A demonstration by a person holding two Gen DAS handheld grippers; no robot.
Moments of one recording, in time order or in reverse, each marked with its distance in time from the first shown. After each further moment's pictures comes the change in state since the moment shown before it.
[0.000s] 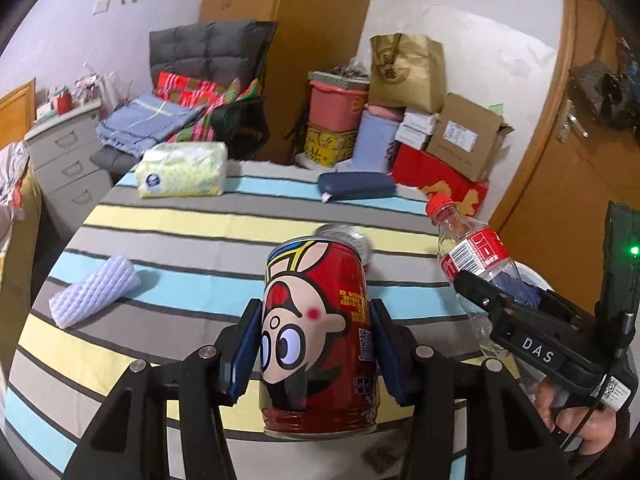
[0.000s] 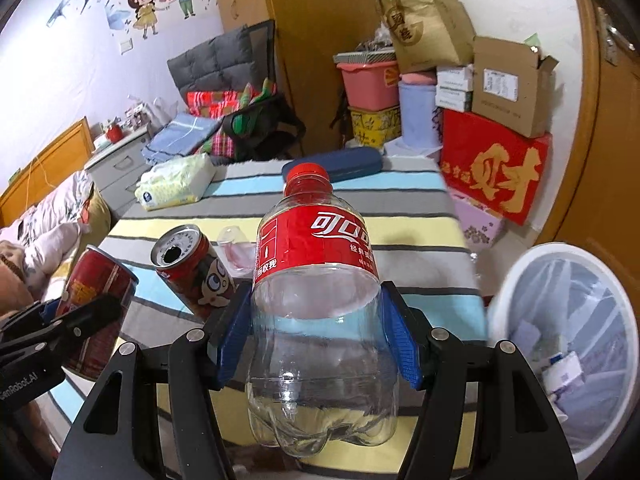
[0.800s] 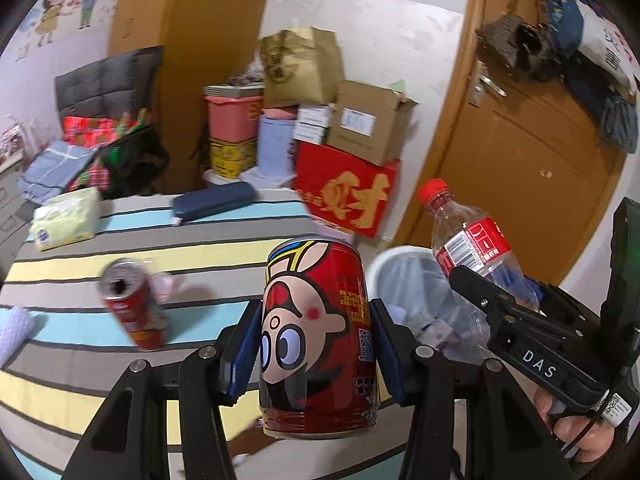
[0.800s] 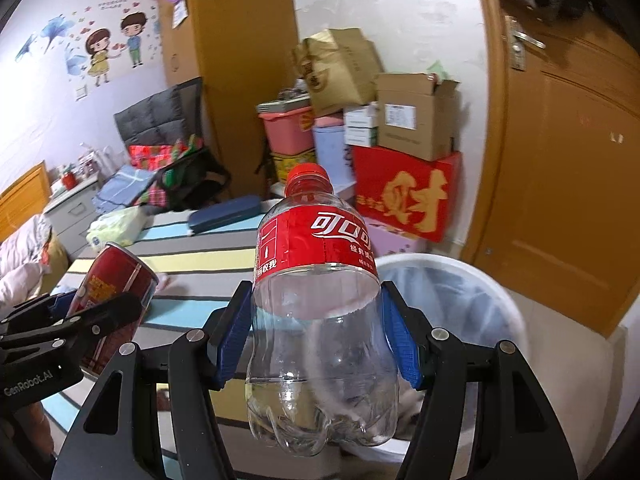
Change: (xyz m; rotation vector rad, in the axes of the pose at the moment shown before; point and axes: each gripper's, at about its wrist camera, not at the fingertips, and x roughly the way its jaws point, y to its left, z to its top) left arm 0.007 -0.159 -0.004 0.189 -0.006 -0.210; right arm -0.069 -0.087 -0.014 0.092 -0.149 -0.203
